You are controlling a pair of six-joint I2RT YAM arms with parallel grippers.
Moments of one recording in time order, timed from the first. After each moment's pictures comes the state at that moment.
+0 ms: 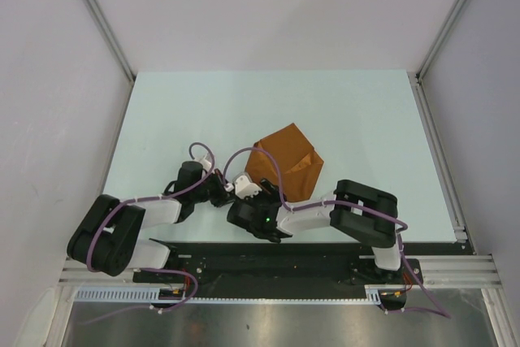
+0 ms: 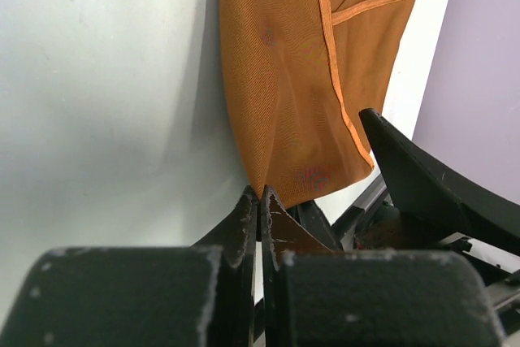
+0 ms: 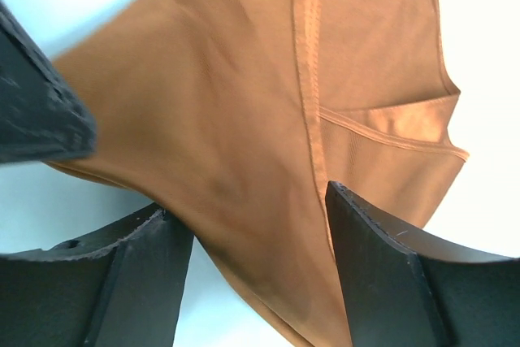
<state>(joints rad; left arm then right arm) -0.36 1.34 0.28 0.40 0.51 -0.94 1.31 1.94 1.06 -0.10 0.98 0.26</state>
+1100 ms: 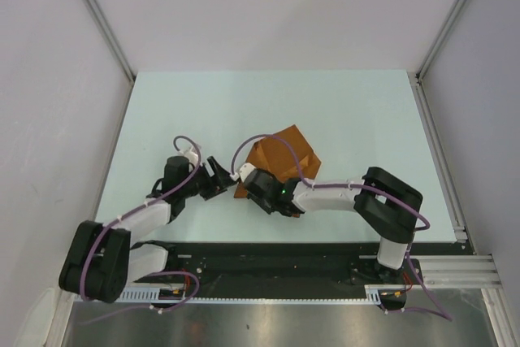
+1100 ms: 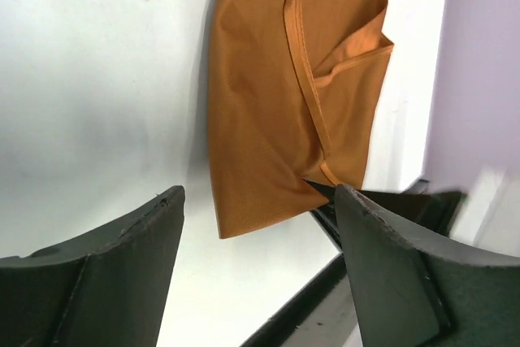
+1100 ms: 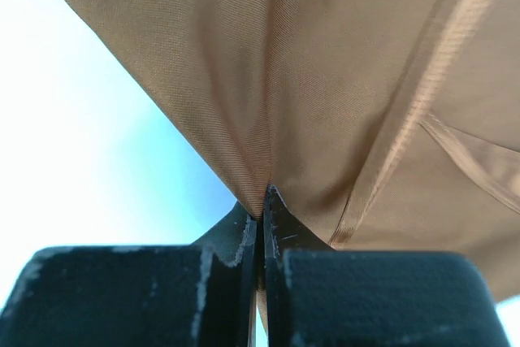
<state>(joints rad) -0.24 1.18 0.31 0.27 0.49 -0.83 1.14 1.80 1.03 -0.19 0.33 0.08</state>
